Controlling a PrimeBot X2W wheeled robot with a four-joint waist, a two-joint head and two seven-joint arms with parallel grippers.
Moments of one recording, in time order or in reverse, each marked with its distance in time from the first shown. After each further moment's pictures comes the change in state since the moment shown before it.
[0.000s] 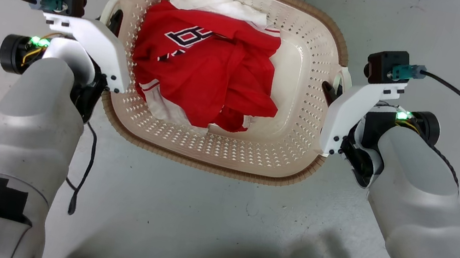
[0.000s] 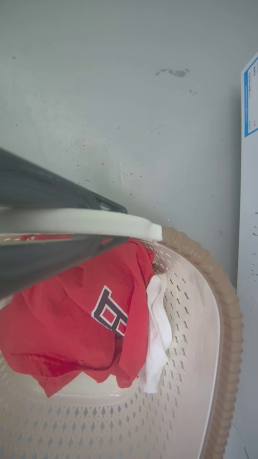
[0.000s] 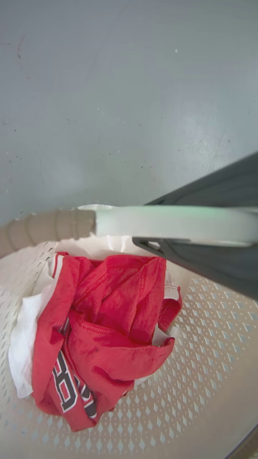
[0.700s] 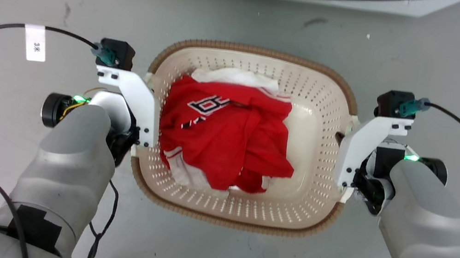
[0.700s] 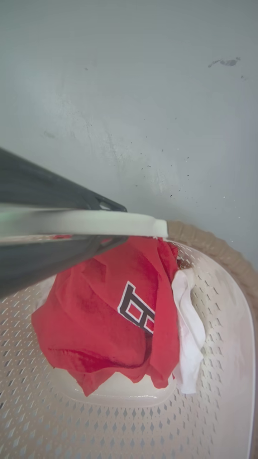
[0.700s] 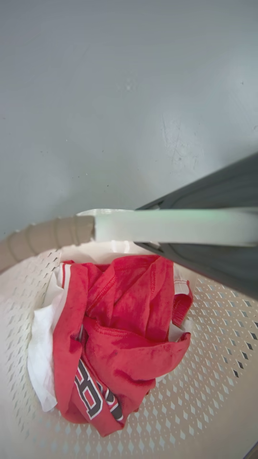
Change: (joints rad) left arm 0.074 -0.077 -0.108 0.049 -0.063 -0.007 0.198; right arm 0.045 -0.034 0.075 0.095 0.142 -0.007 0.084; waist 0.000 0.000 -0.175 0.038
